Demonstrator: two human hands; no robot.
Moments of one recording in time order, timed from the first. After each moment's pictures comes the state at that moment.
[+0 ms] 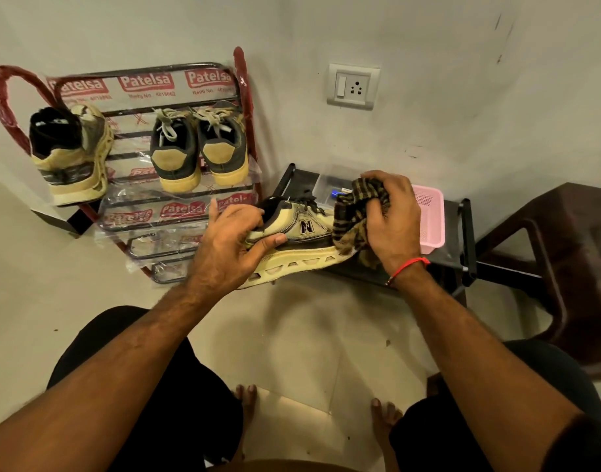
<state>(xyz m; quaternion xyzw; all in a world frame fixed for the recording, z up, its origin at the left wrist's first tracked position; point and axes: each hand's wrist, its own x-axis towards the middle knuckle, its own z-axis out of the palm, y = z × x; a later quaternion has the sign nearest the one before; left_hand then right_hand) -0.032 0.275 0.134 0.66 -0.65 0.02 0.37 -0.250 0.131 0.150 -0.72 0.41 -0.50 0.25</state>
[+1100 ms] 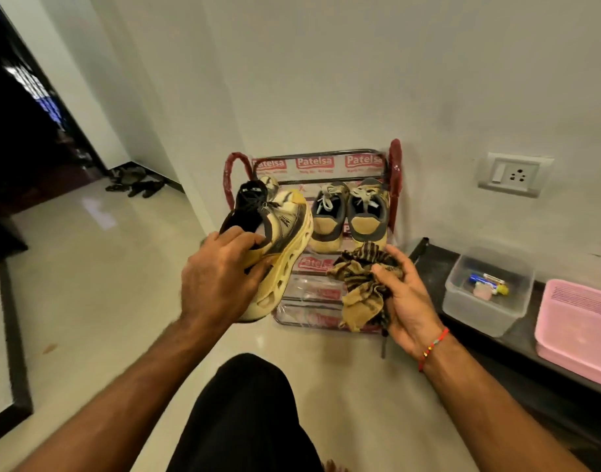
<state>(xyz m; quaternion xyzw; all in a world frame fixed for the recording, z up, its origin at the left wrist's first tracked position) 0.053 0.408 0.253 0.84 -0.43 0.27 0.19 -0.102 0.205 0.170 -0.38 0.25 -0.31 0.83</state>
